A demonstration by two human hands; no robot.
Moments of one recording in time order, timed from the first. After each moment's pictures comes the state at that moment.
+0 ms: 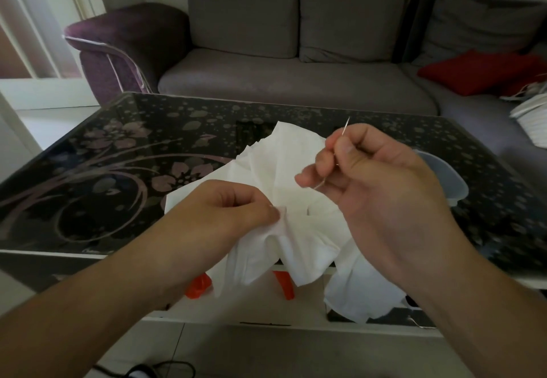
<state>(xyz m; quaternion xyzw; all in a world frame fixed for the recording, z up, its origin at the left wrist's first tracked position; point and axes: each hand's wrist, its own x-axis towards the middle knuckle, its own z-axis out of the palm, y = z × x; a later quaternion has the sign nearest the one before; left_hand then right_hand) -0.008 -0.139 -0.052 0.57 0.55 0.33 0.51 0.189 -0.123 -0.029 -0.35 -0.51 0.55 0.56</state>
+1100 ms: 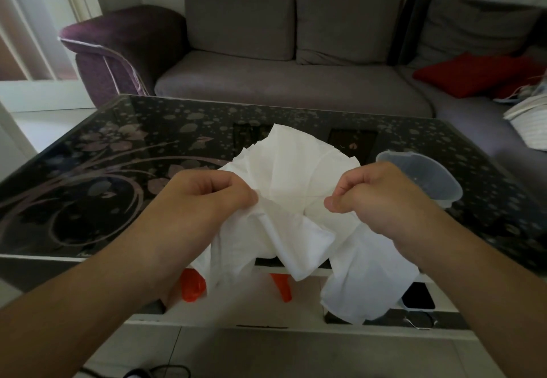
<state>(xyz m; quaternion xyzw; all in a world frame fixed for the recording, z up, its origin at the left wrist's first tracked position) -0.014 -0.138 -0.046 0.55 0.58 0.40 0.46 0.211 -0.084 -0.042 -0.70 -0.60 0.31 0.24</state>
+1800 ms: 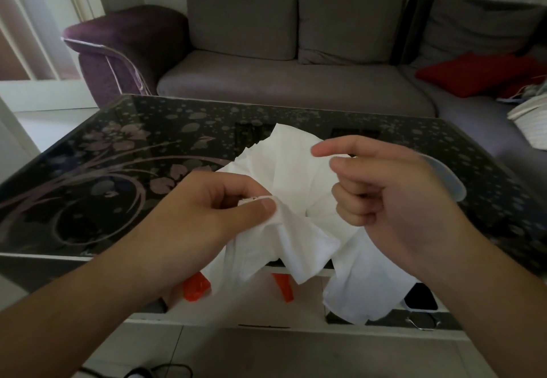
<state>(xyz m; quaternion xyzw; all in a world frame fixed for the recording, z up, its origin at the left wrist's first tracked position) -0.017 -0.142 -0.043 0.66 0.51 0.36 0.42 0.208 -0.111 -0.023 -0.43 -0.55 0.55 0.46</state>
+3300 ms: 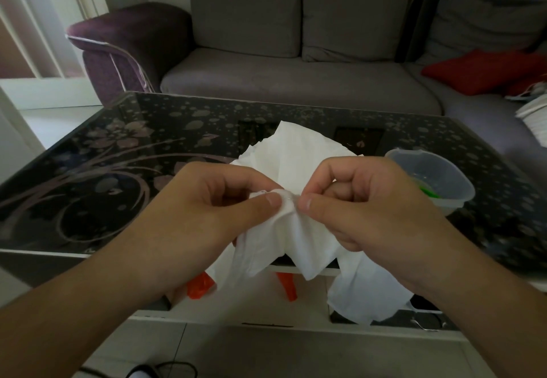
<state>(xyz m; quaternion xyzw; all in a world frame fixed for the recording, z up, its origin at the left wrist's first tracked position) -0.019 -0.147 -0.040 0.66 0.48 0.39 0.42 0.192 -0.126 -0.027 -0.44 -0.70 0.44 0.34</state>
